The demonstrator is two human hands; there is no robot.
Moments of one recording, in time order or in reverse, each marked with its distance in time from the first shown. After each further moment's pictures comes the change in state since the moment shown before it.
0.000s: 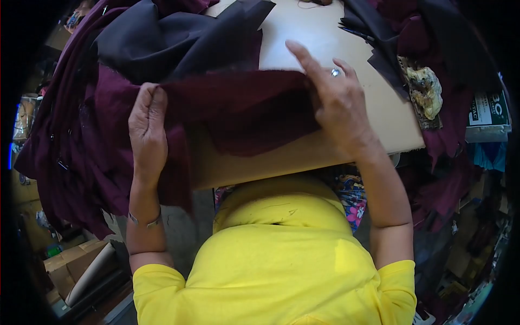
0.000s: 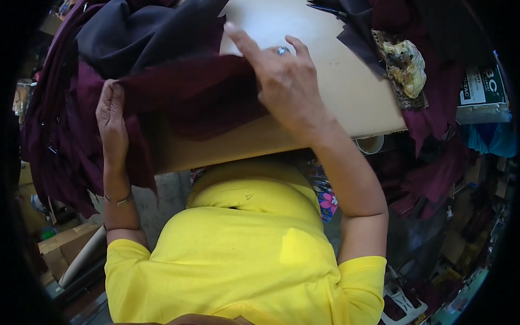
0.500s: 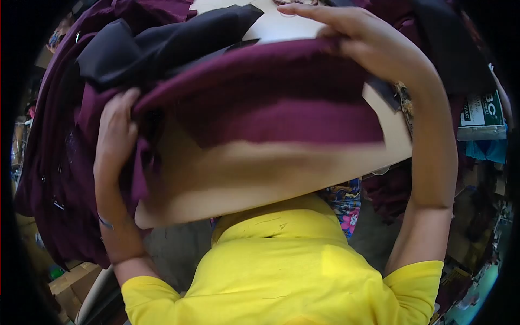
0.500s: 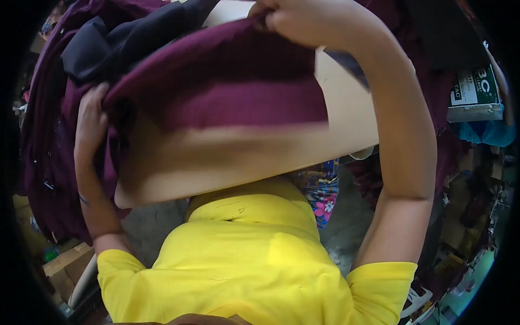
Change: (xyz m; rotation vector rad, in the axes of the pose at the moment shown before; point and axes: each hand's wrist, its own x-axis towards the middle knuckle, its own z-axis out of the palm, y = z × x) left_hand 0.068 -0.046 -0.063 1.101 -0.329 0.258; right_hand 0.111 0.056 -0.076 0.382 -0.600 0.039
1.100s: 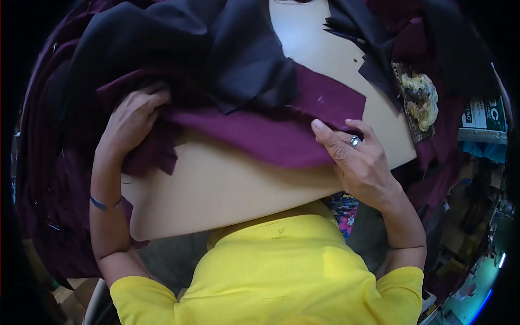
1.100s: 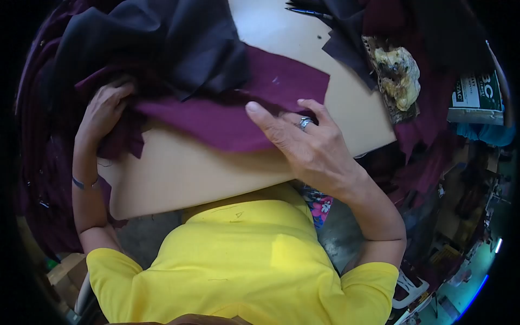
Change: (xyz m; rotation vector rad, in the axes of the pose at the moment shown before) left_hand 0.049 0.029 0.028 -0.081 -0.338 0.136; right_hand -0.103 -0.001 0.106 -0.414 0.166 -0.082
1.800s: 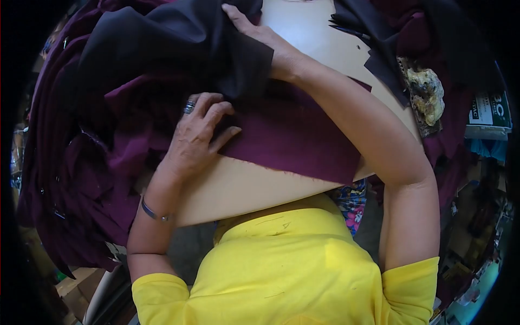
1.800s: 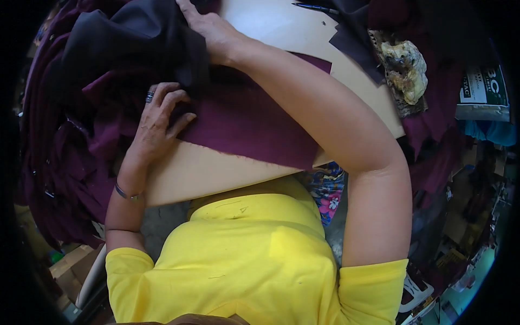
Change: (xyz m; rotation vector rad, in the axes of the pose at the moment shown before) left_hand -0.010 0.080 0.048 -0.308 0.290 0.126; right_hand 0.187 0.043 0.081 1.018 0.150 0.423
